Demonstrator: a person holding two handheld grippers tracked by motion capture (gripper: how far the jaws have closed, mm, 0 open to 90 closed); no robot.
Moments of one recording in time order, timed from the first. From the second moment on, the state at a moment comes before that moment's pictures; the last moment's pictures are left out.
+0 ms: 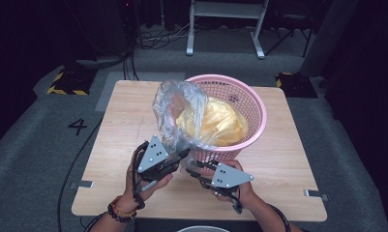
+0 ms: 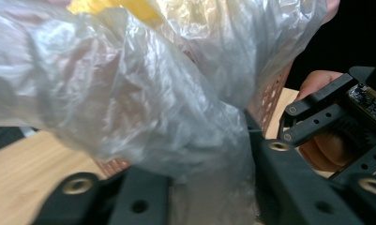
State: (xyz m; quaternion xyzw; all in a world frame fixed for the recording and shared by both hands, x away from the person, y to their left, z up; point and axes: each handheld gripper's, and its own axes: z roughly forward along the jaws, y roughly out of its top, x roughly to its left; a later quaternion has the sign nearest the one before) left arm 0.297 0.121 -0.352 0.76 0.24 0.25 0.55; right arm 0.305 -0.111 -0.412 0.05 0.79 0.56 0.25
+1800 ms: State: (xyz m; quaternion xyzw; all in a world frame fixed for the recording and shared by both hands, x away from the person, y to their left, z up) left arm 0.320 0.217 -0.312 0.56 0.27 0.41 0.66; right arm 0.336 -0.273 -0.478 0.22 0.85 0.45 0.18
